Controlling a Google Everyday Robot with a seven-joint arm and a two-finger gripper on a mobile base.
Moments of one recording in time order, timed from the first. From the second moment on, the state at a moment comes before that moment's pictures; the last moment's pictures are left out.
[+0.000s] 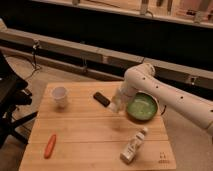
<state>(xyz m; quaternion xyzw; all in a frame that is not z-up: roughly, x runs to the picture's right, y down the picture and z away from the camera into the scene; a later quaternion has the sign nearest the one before) 0.081 0.080 0.780 -0.19 -0.25 -0.34 0.89</state>
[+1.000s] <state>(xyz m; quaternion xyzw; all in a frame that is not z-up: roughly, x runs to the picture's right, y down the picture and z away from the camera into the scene) 0.134 0.054 0.798 -0.20 -0.25 -0.32 0.90</state>
